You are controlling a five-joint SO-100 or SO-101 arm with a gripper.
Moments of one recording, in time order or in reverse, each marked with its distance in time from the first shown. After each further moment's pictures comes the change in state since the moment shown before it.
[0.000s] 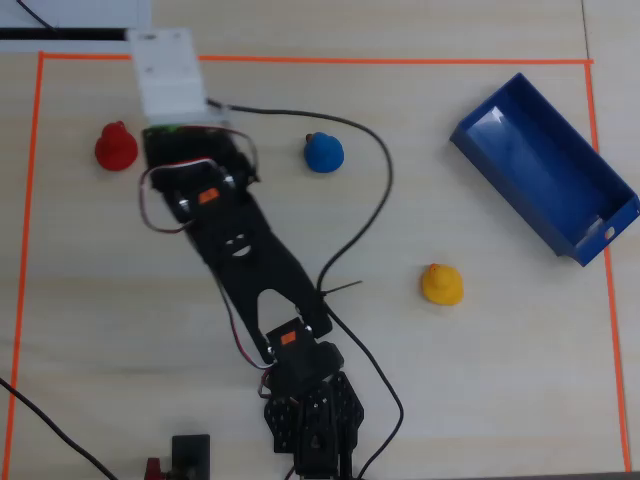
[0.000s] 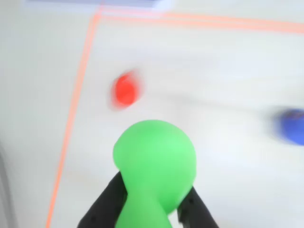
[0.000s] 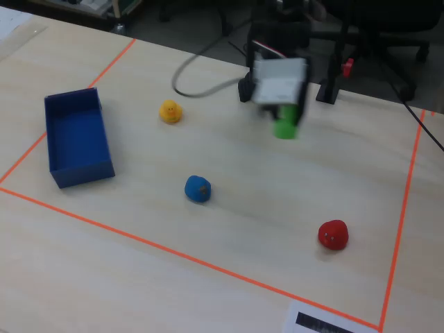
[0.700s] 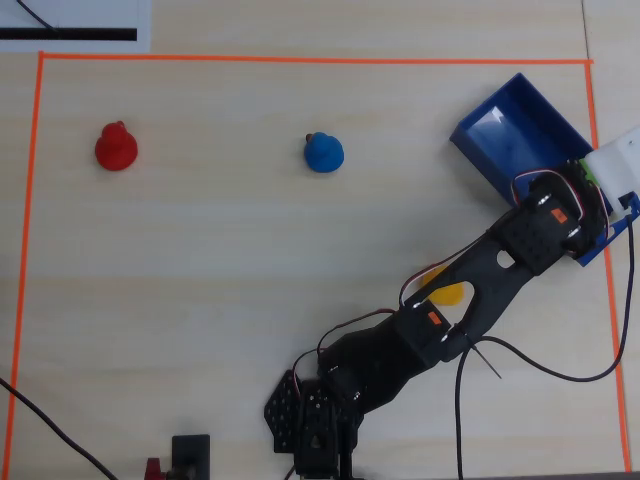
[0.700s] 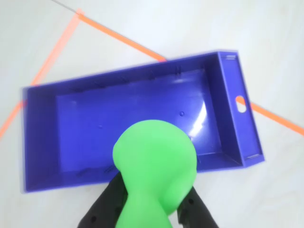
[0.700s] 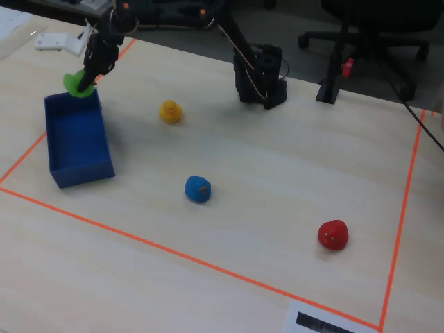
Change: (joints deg) arm 72.2 -25.8 -3.3 -23.8 -9.4
